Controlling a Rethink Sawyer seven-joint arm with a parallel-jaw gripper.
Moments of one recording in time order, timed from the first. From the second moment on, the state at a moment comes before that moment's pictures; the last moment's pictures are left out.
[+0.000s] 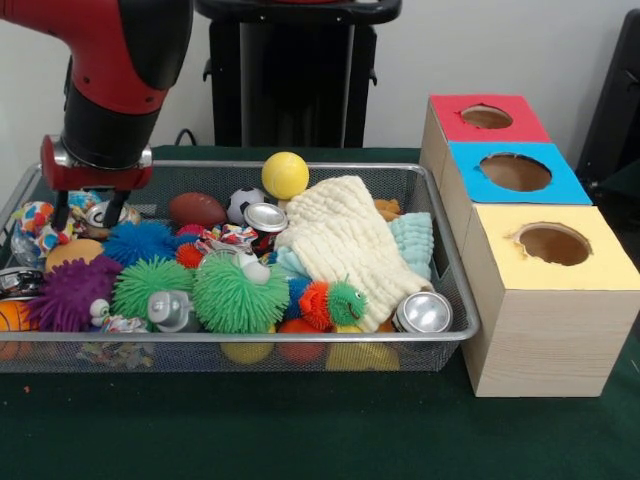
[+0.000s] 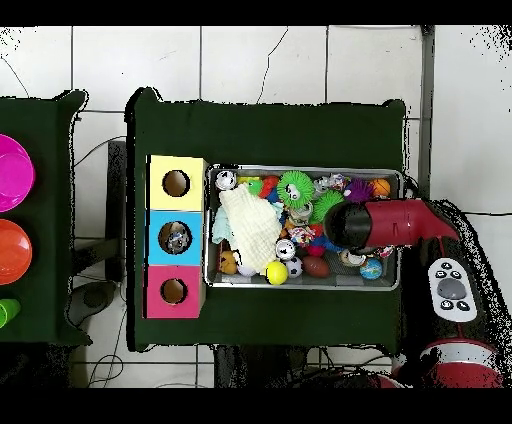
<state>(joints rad) -0.51 -0.49 0.05 1.38 -0.69 0.74 1.31</state>
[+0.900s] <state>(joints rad) -0.52 -0.45 0.04 1.32 -0.69 0.70 1.31</state>
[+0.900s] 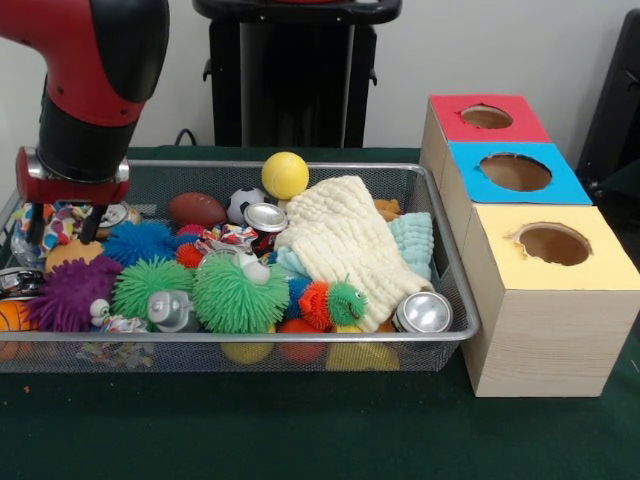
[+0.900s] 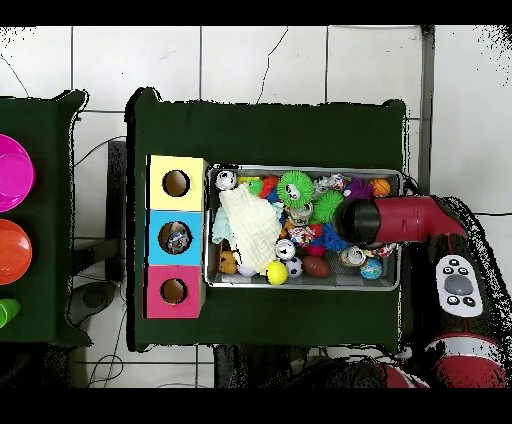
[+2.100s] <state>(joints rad) -0.52 -0.40 0.02 1.27 -0.71 0.69 1.31</state>
